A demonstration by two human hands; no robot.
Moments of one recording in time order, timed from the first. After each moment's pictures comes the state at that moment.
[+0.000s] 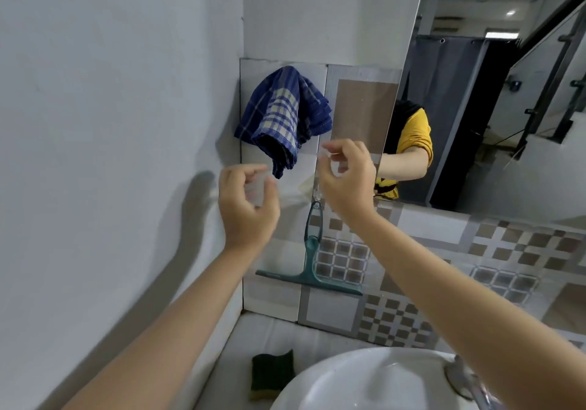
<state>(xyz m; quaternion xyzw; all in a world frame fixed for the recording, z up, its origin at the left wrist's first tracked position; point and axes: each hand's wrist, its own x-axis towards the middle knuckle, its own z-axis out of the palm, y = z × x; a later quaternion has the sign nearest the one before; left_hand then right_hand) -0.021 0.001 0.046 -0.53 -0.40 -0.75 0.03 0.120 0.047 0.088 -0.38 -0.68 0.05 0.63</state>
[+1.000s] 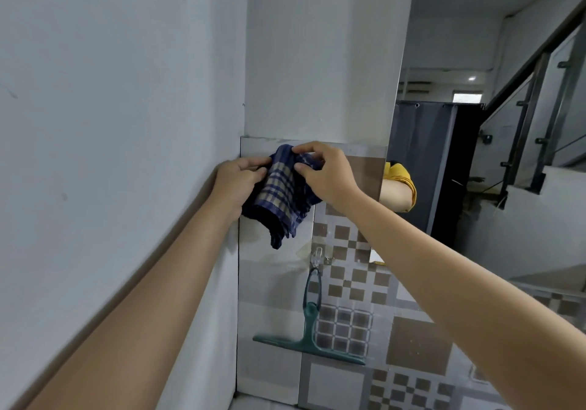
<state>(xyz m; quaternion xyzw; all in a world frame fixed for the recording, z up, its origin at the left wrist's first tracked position) -0.065 0.070 0.181 -0.52 -0.41 -0.67 -0.35 0.098 0.084 0.201 -0.38 -0.75 0.12 0.53</state>
